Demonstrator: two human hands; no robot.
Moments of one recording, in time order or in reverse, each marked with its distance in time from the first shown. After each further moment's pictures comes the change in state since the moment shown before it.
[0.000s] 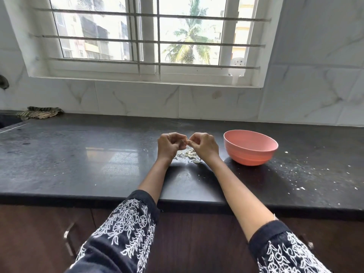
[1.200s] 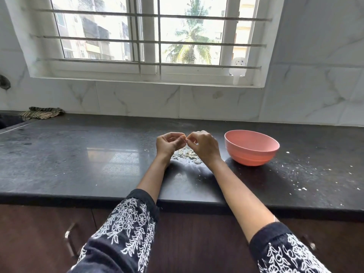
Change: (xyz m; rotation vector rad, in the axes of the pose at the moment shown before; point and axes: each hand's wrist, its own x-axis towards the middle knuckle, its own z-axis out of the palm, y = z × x) left_hand -0.004 0.007 -0.003 -0.370 0.030 -0.195; right_hand -0.008 -0.009 -0.002 -0.139 0.085 -0.249
